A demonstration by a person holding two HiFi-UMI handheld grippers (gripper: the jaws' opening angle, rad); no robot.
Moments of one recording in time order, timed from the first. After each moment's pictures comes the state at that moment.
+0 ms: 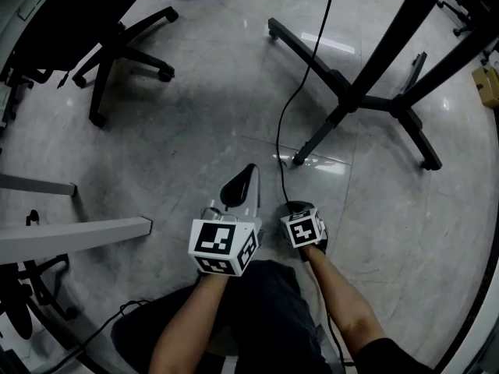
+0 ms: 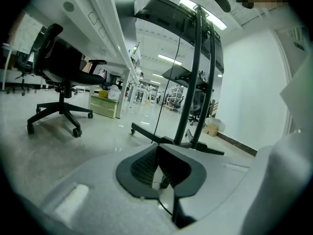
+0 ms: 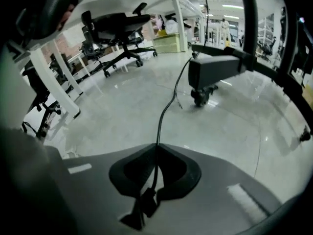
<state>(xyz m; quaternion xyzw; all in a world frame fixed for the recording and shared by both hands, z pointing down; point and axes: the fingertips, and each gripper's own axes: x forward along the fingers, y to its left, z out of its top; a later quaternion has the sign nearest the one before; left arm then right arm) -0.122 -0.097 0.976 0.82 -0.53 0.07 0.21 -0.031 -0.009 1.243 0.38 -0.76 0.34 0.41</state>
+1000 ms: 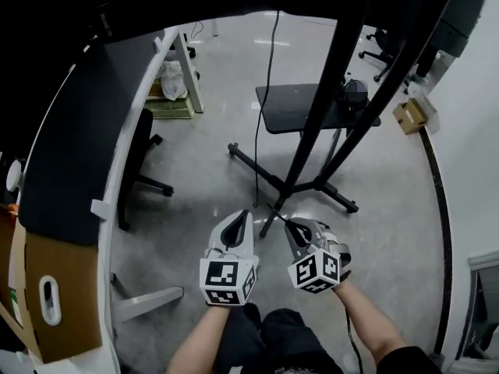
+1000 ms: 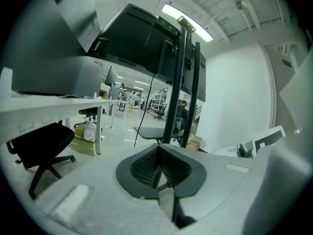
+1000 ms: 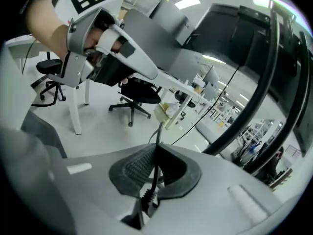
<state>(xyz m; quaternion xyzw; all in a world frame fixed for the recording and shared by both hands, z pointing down) -0.075 -0.156 0.556 0.87 -0.45 0.07 0.16 0.018 -0.114 0.648 0.42 -0.80 -0.07 0.43</state>
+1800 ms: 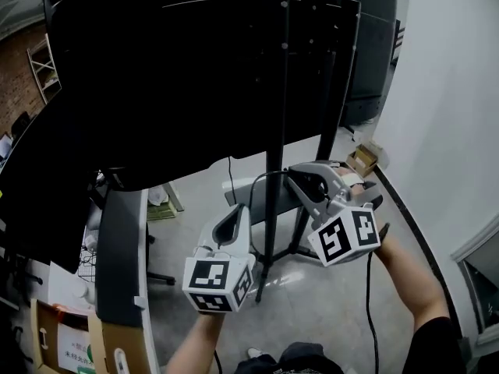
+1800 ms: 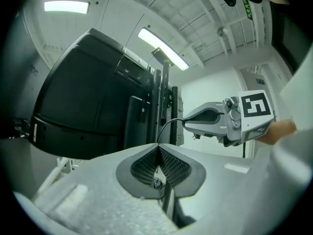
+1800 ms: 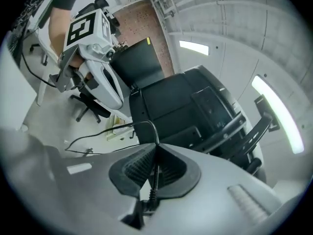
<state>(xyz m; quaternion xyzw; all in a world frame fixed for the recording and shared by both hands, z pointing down) -0.011 -0.218 0.181 0.94 -0.34 -0.03 0.06 0.078 -0.212 0.141 0.49 -0.68 -0.36 0.42</state>
